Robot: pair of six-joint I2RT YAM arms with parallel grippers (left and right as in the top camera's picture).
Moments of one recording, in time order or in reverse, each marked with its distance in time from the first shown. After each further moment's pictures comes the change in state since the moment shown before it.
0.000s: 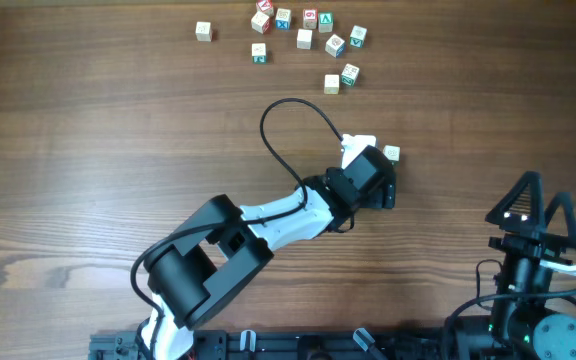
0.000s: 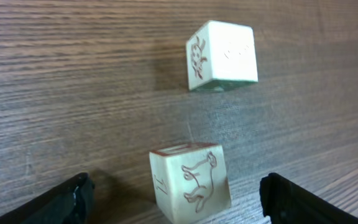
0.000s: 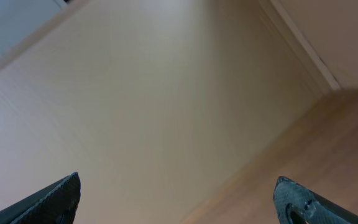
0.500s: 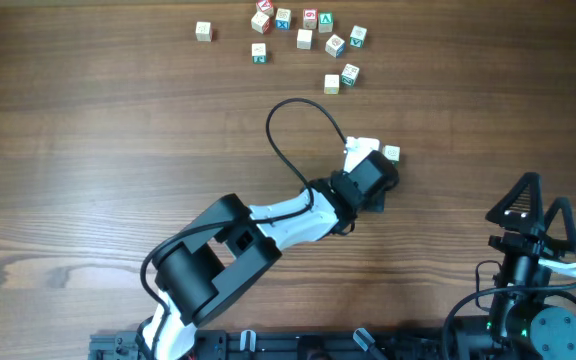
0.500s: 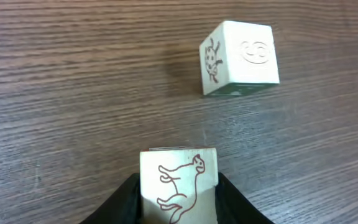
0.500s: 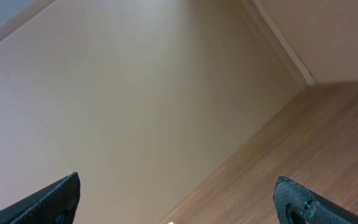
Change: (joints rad) left arm -0.008 0.032 0.011 0.009 -0.064 0.036; right arm 0.000 0.000 0.000 -0.048 0.051 0.003
